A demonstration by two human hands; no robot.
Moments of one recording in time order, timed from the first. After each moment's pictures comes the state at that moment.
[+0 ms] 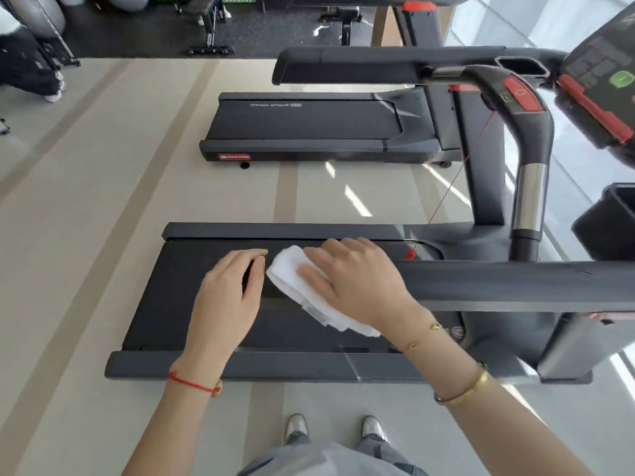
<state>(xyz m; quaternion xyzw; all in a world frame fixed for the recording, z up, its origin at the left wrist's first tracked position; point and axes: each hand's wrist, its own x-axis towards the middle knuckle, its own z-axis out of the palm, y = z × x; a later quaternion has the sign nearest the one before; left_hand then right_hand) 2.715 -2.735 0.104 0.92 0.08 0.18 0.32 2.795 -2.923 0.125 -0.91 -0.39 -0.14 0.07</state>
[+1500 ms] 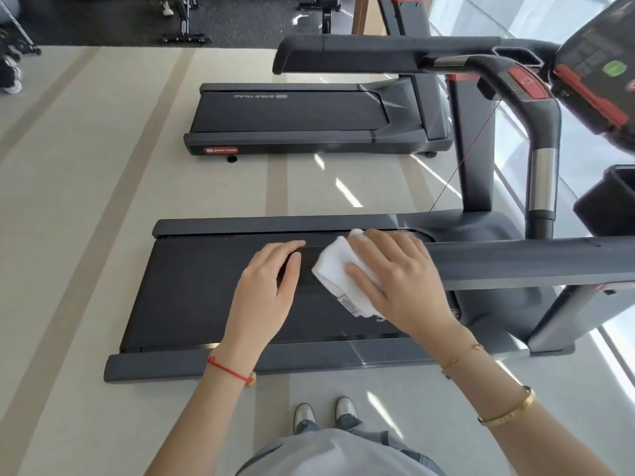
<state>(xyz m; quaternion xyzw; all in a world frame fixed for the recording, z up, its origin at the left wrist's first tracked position) 2.709 -2.709 0.090 0.89 0.01 0.16 0.43 2.759 -2.920 0.111 -0.92 -0.29 -0.23 0.09</state>
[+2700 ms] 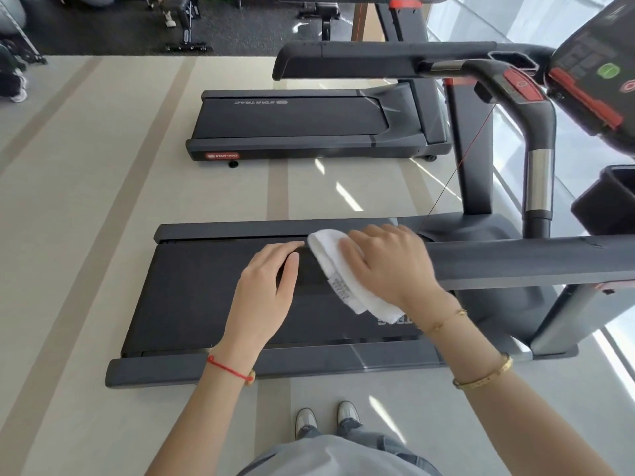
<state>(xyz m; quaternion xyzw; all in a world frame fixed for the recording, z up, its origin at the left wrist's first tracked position) 2.709 -2.710 0.093 0.89 0.01 0.15 0.42 2.779 -2.900 0.129 -0.96 -0.24 -0.15 0.04</state>
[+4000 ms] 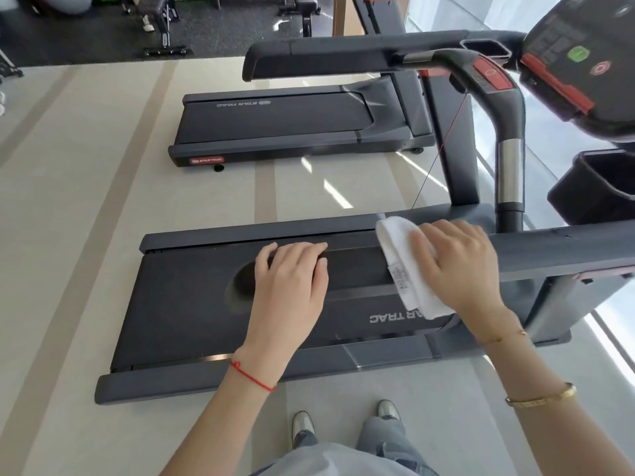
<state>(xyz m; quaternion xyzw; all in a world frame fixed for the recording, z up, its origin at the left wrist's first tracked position) 2.728 -2.788 0.115 0.96 -0.04 0.16 0.21 2.796 -3.019 0.114 -0.94 -0.14 -0.28 0.10</state>
